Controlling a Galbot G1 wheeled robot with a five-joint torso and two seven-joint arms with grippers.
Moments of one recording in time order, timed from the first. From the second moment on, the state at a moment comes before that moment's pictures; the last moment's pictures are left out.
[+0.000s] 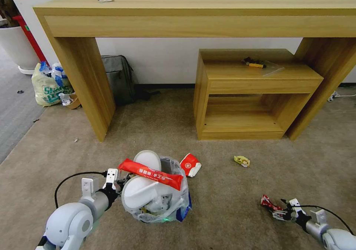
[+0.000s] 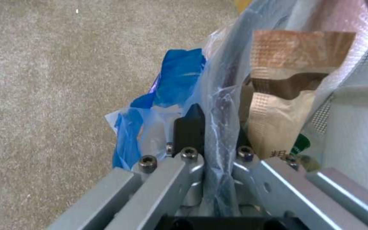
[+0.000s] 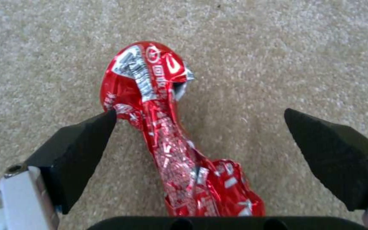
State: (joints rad) left arm 1.47 -1.15 -0.58 -2.11 -0.61 0.74 0.05; right arm -1.18 0.90 0.48 0.91 0.37 0.10 -0.60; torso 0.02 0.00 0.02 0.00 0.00
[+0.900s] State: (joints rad) left arm 1.48 -1.15 -0.58 -2.12 -0.62 0.74 0.05; right arm -1.15 0.96 0.46 0.88 0.27 0.07 -0.55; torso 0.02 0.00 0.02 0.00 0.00
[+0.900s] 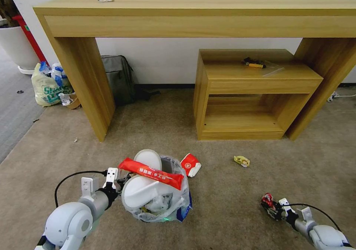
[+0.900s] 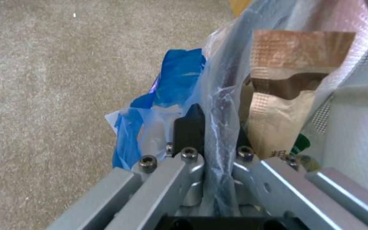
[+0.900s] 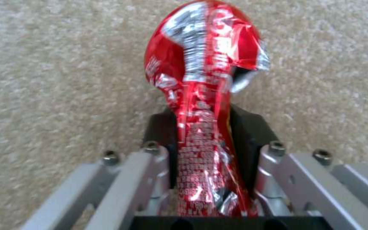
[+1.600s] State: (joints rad) left arm 1.48 -1.15 -0.57 -2.13 -0.62 0.74 0.05; right arm -1.21 0.95 0.57 1.03 0.22 0.12 -0.55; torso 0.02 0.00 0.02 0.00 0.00
